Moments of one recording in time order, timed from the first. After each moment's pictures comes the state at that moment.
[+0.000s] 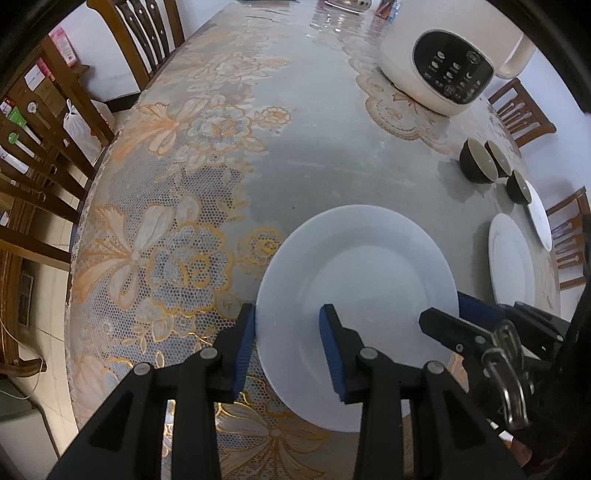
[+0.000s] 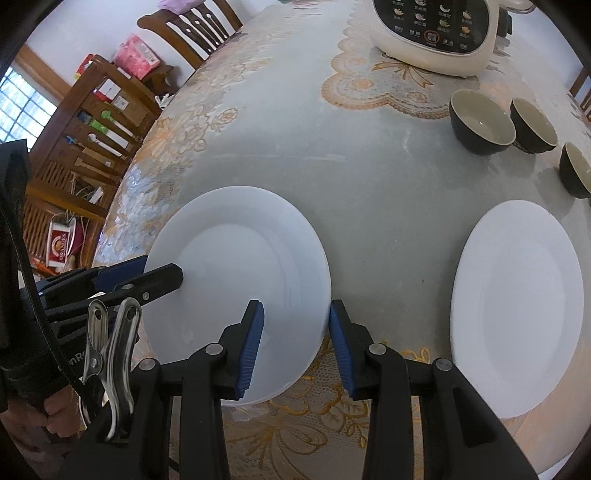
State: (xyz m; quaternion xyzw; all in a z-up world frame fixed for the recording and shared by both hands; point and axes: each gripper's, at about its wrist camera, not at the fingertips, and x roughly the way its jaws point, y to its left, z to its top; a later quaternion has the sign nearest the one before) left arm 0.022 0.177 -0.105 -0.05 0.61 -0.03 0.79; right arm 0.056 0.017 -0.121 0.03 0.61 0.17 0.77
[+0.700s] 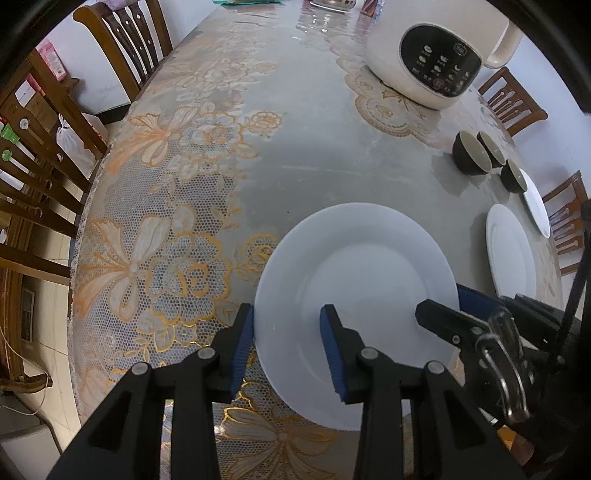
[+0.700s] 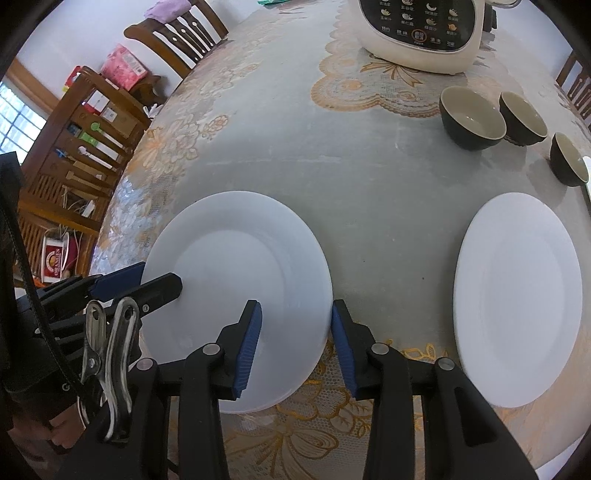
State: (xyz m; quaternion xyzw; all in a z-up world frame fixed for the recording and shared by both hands) left arm 0.023 0.176 -0.106 -0.03 0.61 -0.05 0.79; right arm 0.053 0.019 -0.119 0.04 0.61 0.15 0.78
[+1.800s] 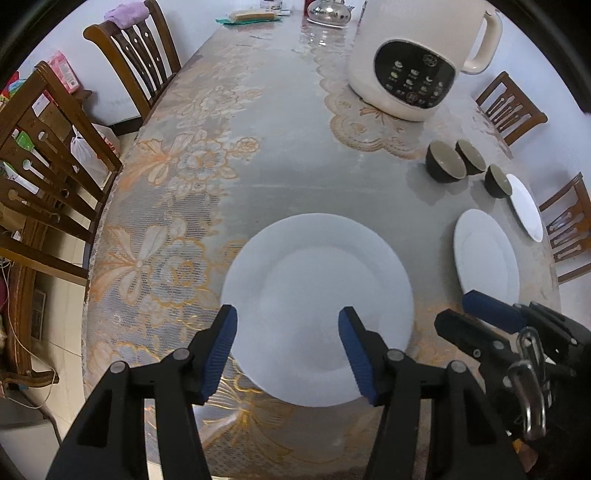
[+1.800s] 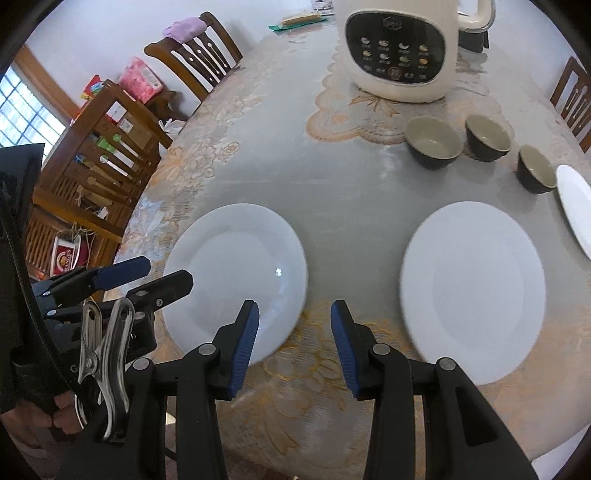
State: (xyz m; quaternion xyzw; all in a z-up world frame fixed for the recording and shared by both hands) left arm 0.003 0.142 -0.068 -0.02 0.58 -0.03 0.81; right arm 0.030 -0.023 -0.078 0.04 0.57 0.17 0.80
